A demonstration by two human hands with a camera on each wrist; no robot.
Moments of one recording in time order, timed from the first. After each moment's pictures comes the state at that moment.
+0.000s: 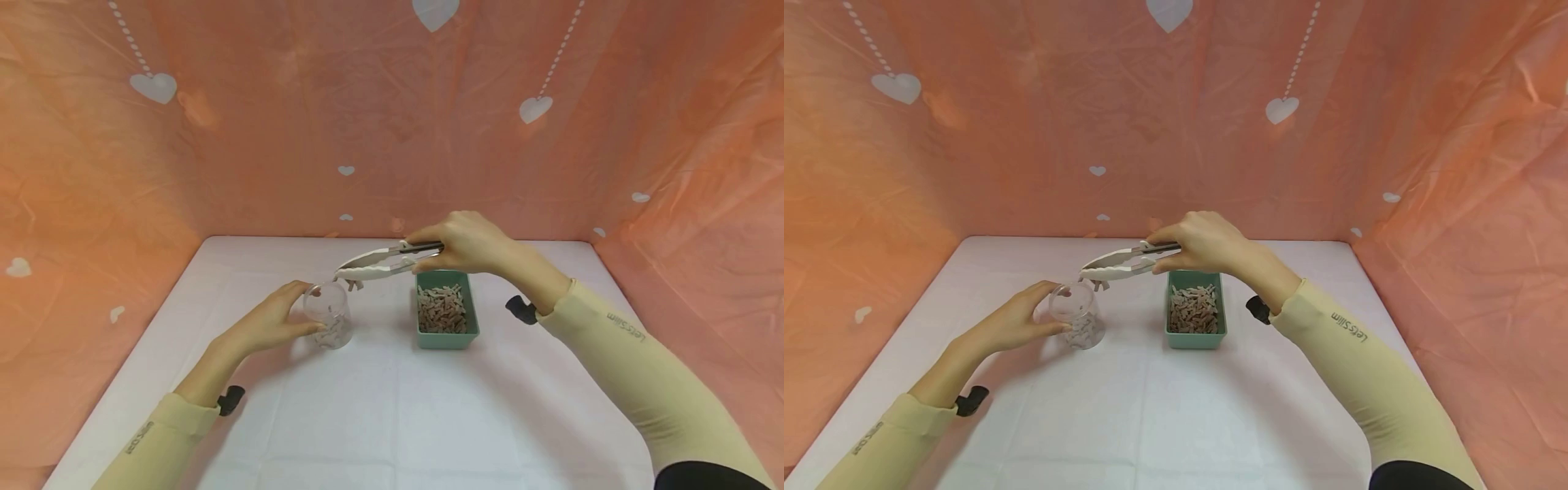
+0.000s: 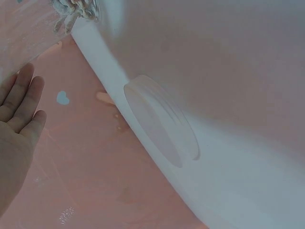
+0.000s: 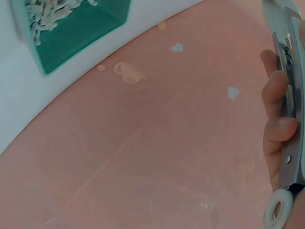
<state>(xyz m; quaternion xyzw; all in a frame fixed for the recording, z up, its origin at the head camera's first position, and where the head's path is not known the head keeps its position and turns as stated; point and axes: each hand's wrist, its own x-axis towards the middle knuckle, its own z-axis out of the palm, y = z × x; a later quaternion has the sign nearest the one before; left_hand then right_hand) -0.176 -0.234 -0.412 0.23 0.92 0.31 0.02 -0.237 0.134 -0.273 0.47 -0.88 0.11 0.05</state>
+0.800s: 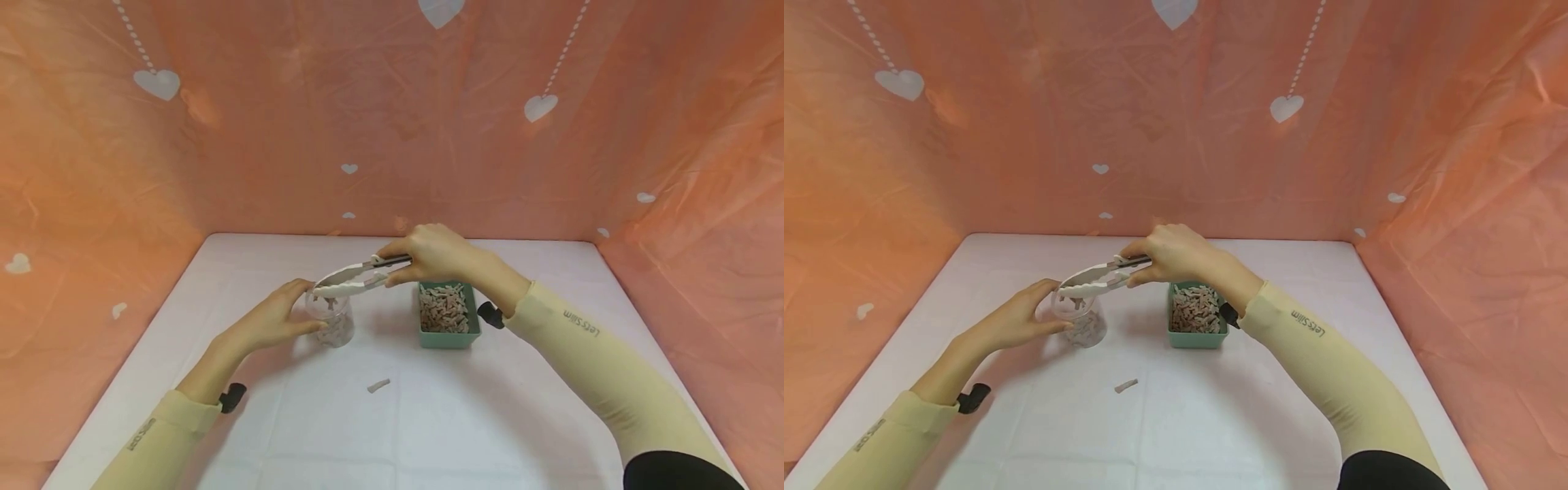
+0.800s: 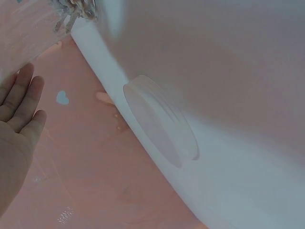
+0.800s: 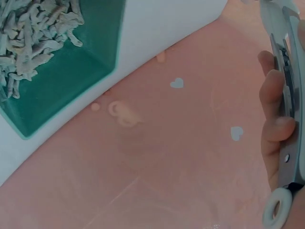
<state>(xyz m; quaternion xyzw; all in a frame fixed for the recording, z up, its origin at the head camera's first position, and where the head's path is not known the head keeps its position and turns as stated) -0.175 -0.235 -0.411 0.22 0.93 0.30 0.03 -0.242 0.090 -0.295 0.49 -0.87 0.09 0.02</state>
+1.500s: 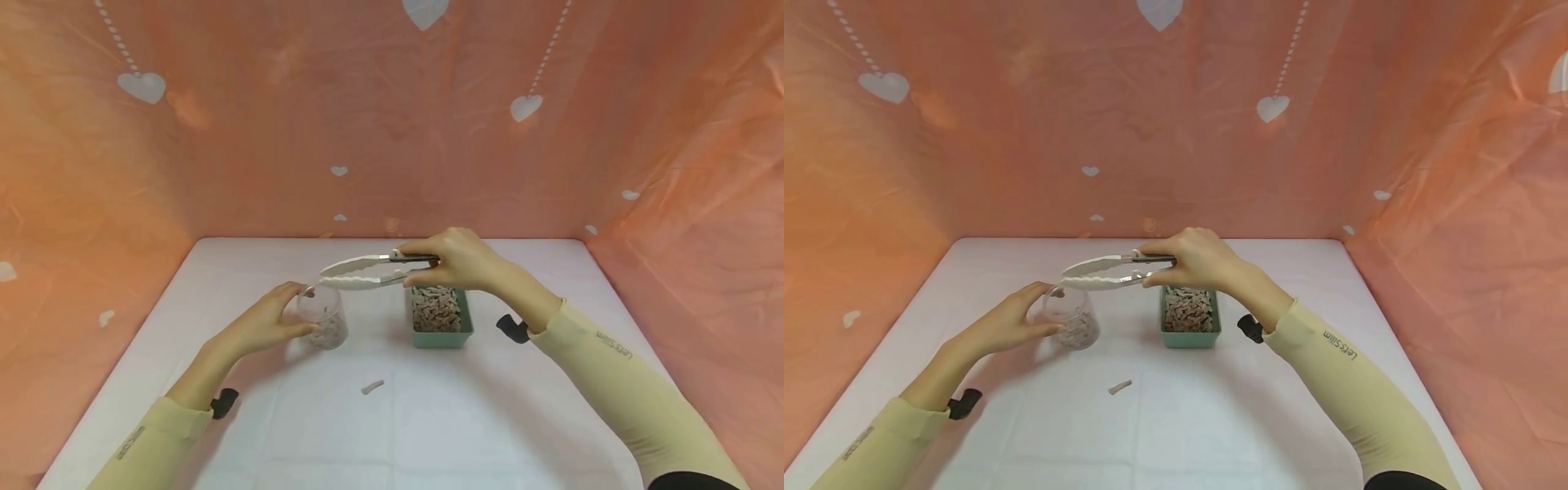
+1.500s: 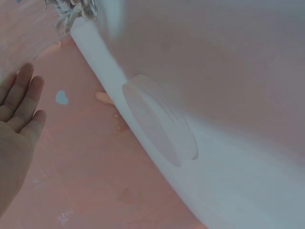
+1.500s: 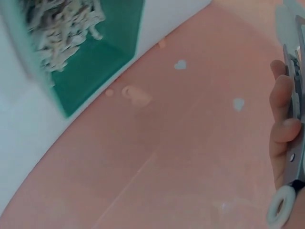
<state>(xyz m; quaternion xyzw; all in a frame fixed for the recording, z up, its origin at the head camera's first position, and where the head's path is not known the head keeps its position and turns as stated) -0.173 -0.232 -0.411 0.22 0.92 0.31 0.02 -0.221 0.140 -0.298 0.47 -0.86 0.18 0.09</state>
